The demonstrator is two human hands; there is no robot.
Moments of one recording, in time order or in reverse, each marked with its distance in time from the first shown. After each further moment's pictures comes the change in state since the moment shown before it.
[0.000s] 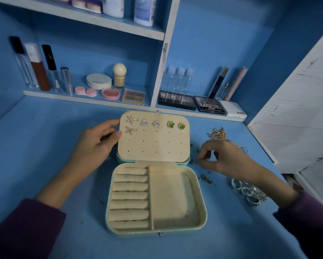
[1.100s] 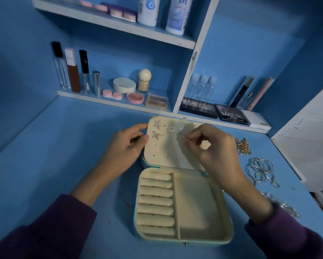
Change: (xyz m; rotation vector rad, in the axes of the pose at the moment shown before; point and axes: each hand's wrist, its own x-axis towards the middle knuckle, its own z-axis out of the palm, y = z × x) left_hand 0.001 0.002 -0.001 -0.046 -0.009 -0.051; right_hand 0.043 -0.081 0.042 0.260 0.568 -0.137
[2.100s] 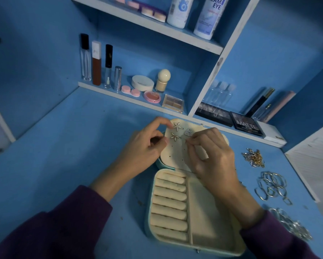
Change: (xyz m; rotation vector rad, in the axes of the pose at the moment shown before) left_hand -0.004 0.000 0.002 0.003 -0.022 0.040; right_hand 0.003 0.006 0.035 -0.216 0.101 -0.499
